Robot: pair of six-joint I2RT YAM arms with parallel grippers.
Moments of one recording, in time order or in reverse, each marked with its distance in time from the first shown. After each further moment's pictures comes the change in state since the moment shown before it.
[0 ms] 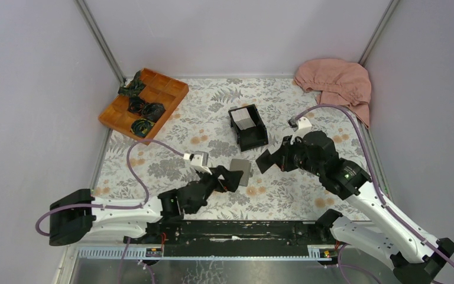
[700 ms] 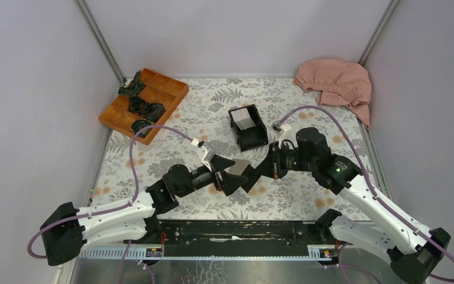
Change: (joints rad) left arm 0.238 -0.167 0.030 0.069 0.771 0.401; right arm 0.001 0.060 -0.002 0.057 -0.462 0.054
